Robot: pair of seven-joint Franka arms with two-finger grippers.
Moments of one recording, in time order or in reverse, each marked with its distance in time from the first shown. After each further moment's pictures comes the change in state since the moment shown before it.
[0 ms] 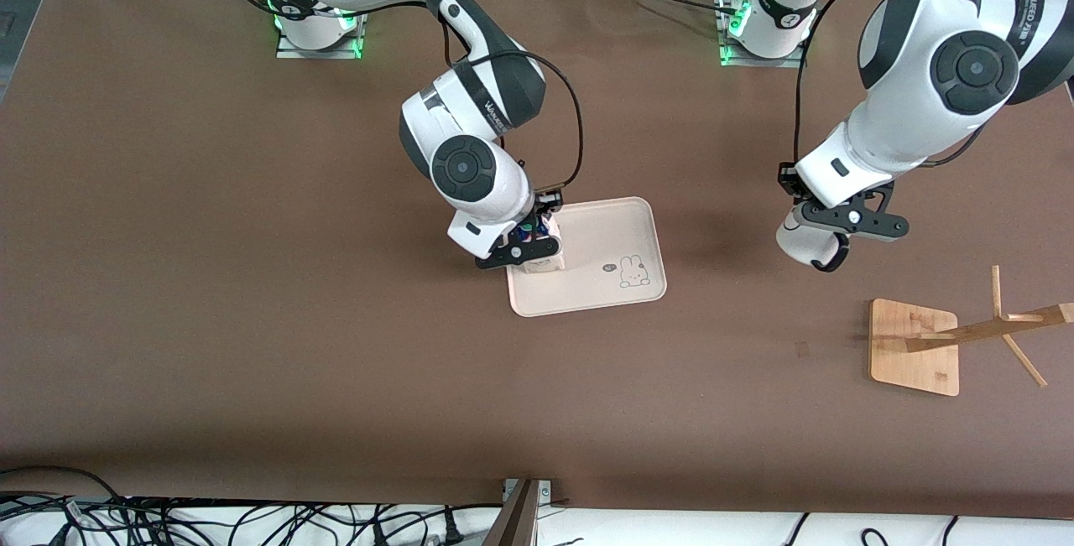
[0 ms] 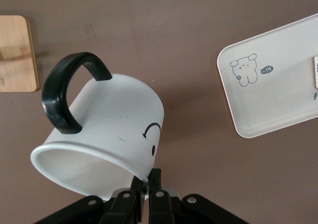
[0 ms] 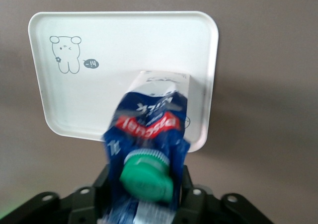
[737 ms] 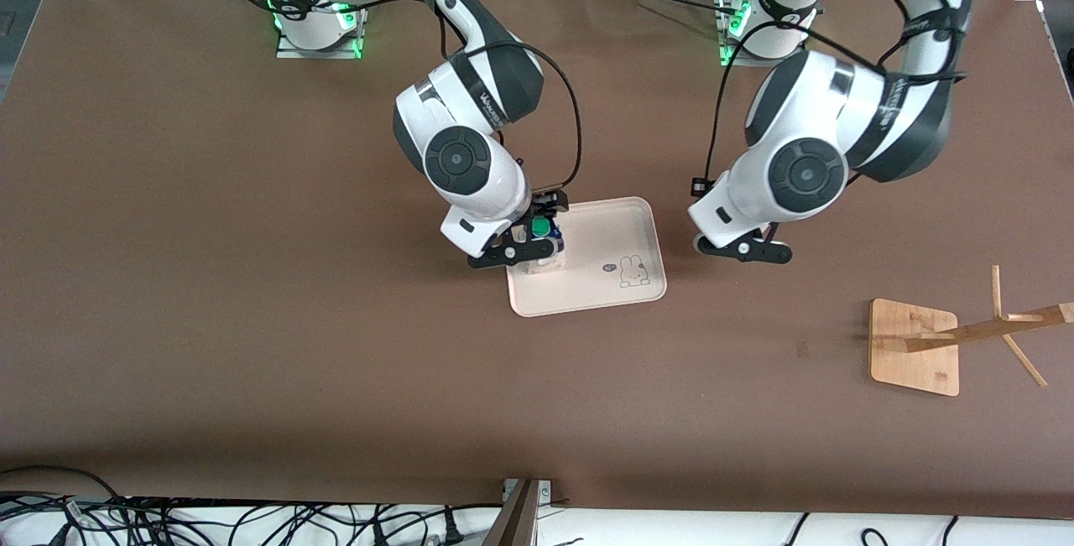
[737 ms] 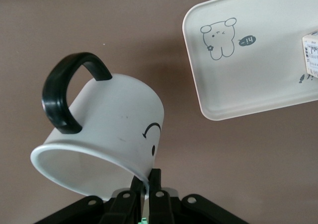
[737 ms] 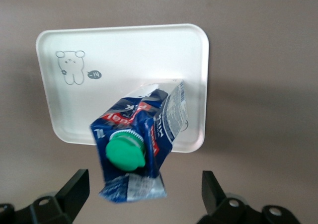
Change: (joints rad) left arm -0.154 0.291 -0.002 0.262 -0.047 -0.209 -0.231; right arm 0.018 -0.031 -0.044 0.037 0.006 -0.039 0.061
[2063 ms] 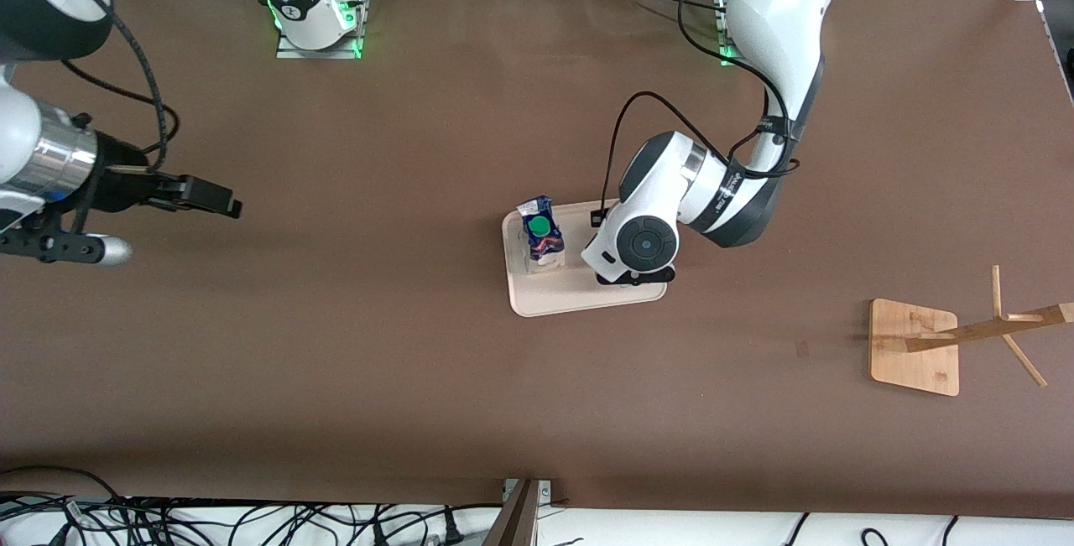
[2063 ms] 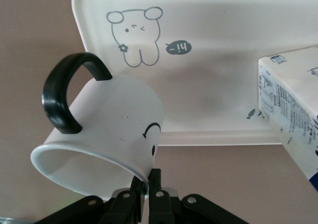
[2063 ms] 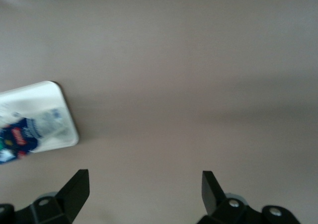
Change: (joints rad) left arm -0.145 0.347 -0.001 0.257 -0.149 0.021 -0.297; right arm -0.442 -0.380 -0.151 -0.117 -0.128 -0.320 -0.349
